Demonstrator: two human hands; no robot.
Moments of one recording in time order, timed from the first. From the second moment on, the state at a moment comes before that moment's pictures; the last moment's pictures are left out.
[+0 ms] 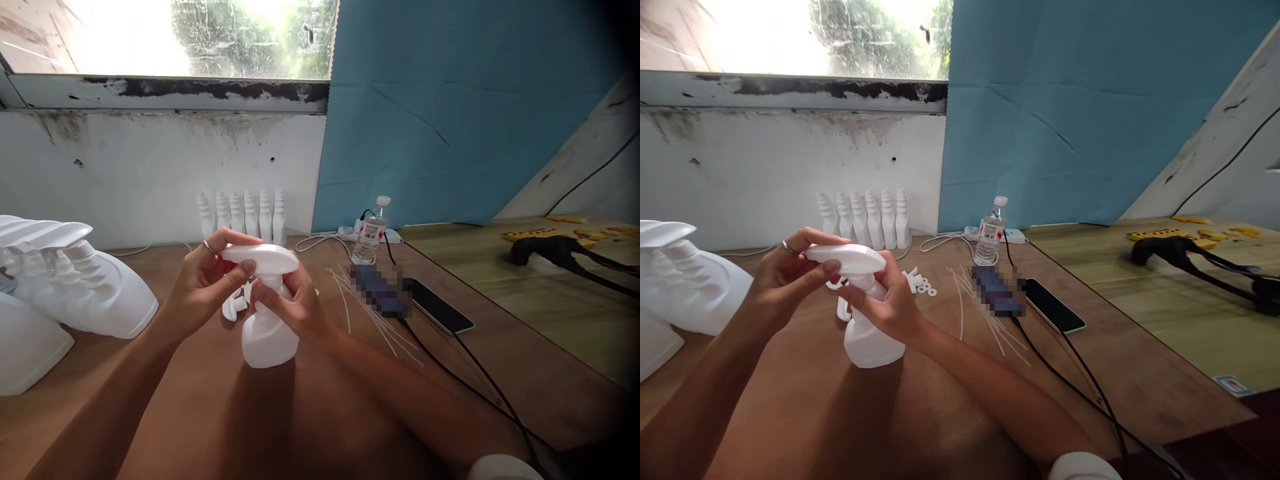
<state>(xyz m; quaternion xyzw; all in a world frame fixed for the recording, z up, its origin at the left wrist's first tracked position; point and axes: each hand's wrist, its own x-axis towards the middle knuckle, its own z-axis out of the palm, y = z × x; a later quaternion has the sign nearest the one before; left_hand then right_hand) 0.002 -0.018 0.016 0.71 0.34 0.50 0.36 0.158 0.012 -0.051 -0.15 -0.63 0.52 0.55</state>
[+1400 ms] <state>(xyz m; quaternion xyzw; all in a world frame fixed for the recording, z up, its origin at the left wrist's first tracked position) 0.002 -0.019 0.012 0.72 0.34 0.51 0.32 0.160 0.008 -0.052 -0.11 -0.63 0.55 0.54</state>
